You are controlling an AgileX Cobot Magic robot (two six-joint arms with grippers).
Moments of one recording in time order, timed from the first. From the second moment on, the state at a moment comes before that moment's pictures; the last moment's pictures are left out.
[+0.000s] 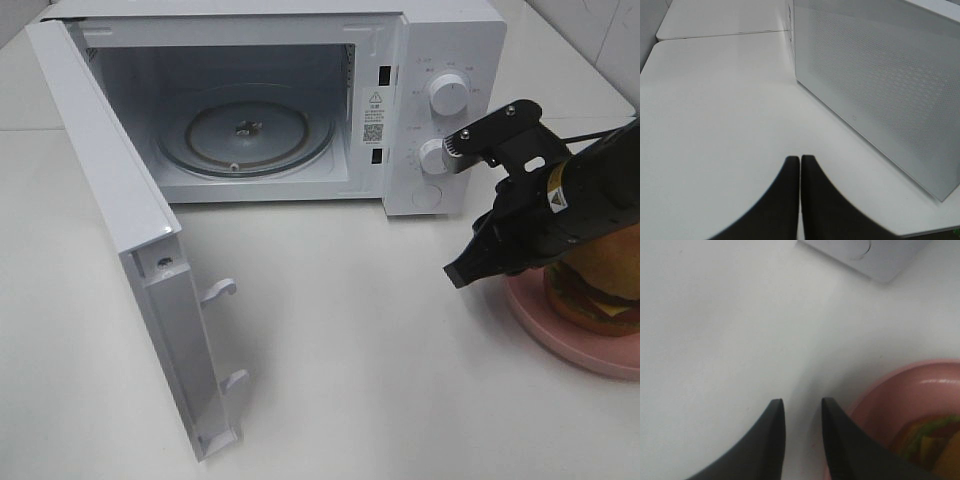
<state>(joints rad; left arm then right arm) -0.01 0.00 -0.50 -0.14 1.04 0.15 0.44 1.59 -0.71 -0.33 0.19 0.21</state>
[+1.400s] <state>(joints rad) -0.01 0.00 -0.50 -0.14 1.04 0.15 0.44 1.75 -0.97 -0.06 0.60 0.13</state>
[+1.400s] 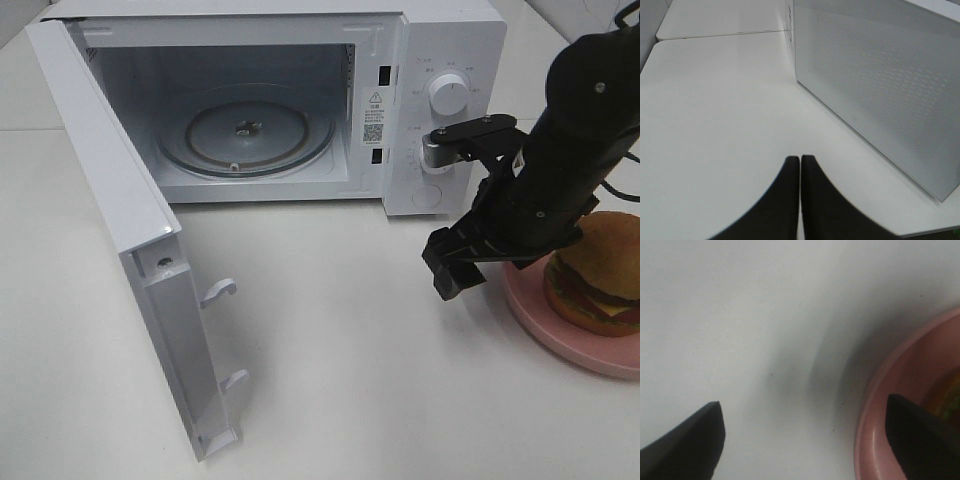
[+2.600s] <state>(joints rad) -0.01 0.00 -0.50 -0.14 1.04 0.15 0.44 2.05 -1.16 -0.30 0.75 0.28</state>
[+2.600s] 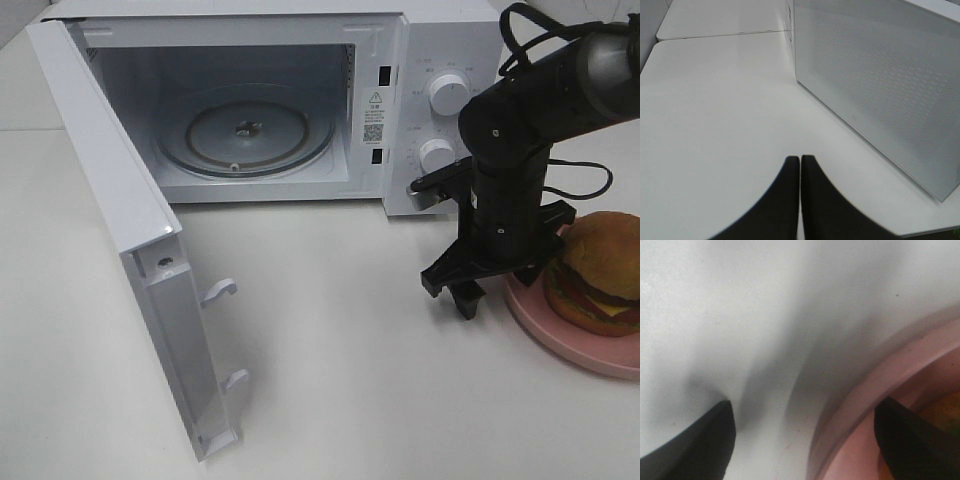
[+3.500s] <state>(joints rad) -0.01 0.00 -0.50 -0.14 1.04 0.15 0.44 2.04 -1.15 -0.35 0.82 0.23</state>
